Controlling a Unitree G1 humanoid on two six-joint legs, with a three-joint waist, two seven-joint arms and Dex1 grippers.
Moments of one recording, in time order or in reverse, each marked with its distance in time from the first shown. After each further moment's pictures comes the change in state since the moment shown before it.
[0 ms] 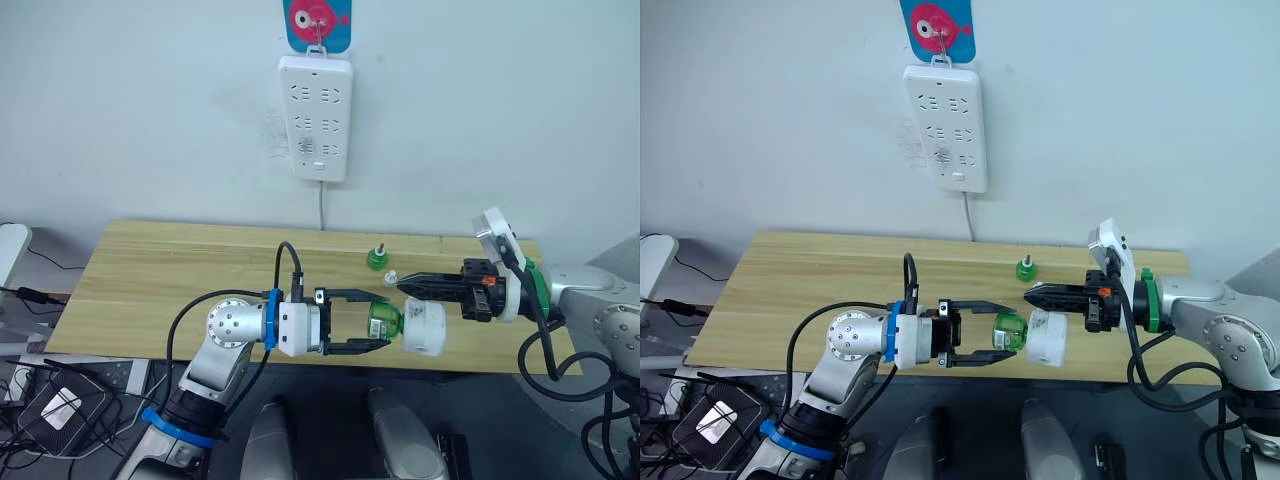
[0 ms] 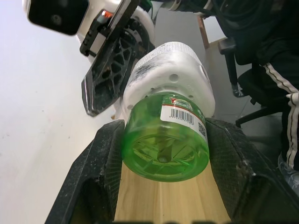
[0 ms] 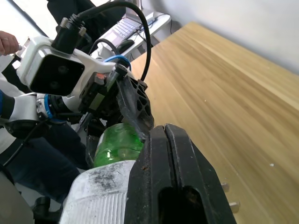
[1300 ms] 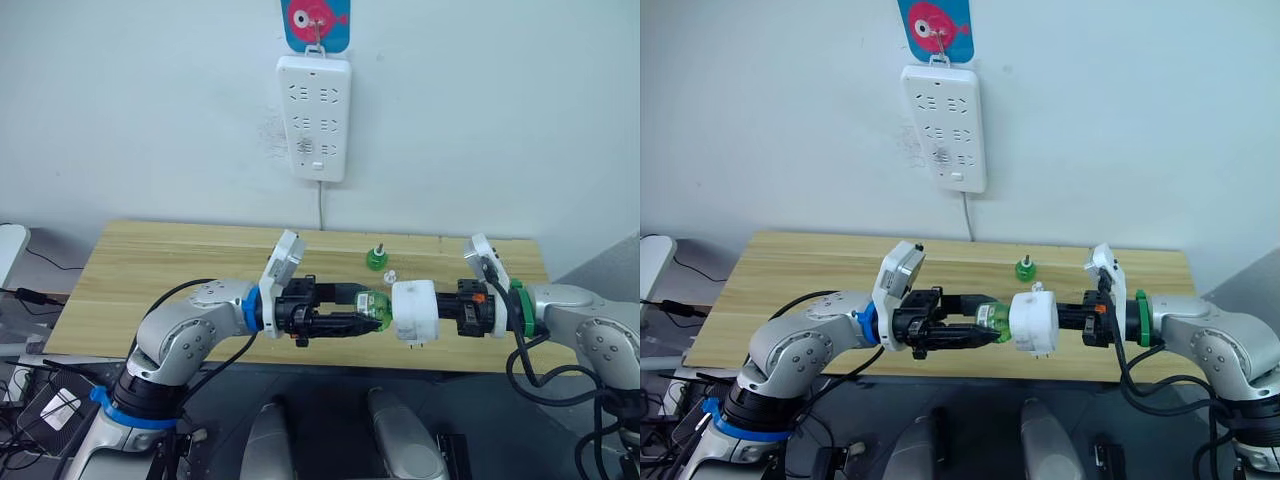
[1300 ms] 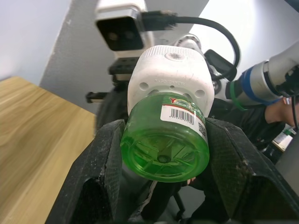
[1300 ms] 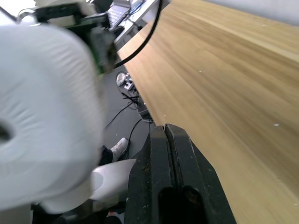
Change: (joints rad) left arm -0.096 0.173 0.126 -0.234 -0.662 1.162 0.152; right arm 0.095 0.034 0.030 0.032 -0.075 0.018 0.045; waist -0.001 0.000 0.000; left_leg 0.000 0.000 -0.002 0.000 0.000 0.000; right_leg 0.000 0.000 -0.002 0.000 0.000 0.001
